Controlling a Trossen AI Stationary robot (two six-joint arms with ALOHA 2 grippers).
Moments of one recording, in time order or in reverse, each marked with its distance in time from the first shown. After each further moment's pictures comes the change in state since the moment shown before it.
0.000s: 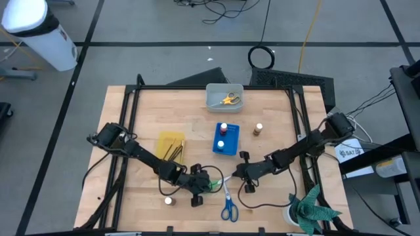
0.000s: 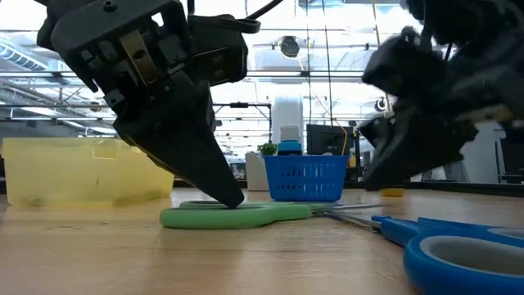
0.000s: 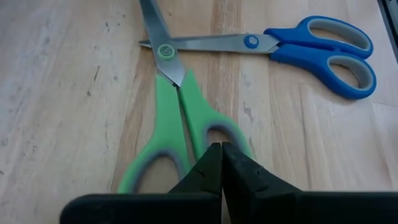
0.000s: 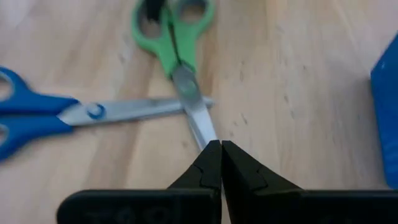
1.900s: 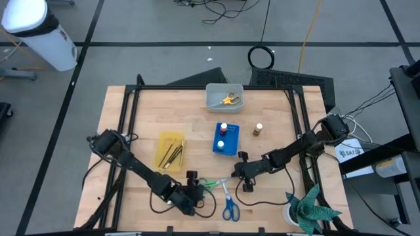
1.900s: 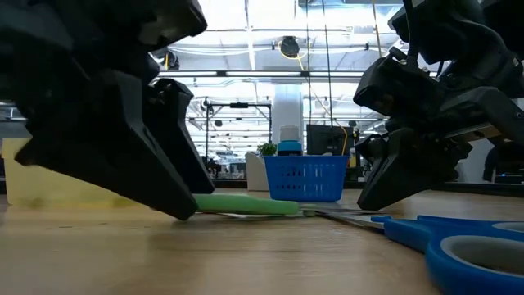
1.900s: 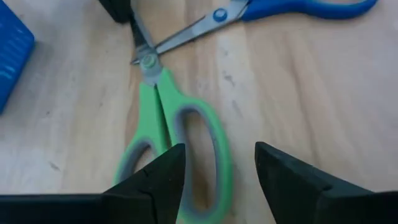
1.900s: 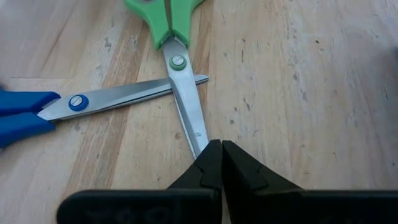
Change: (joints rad) left arm -0.174 0.029 0.066 -0.152 -0.330 0.218; right arm -0.029 0.085 -0.001 -0.004 -0.072 0.041
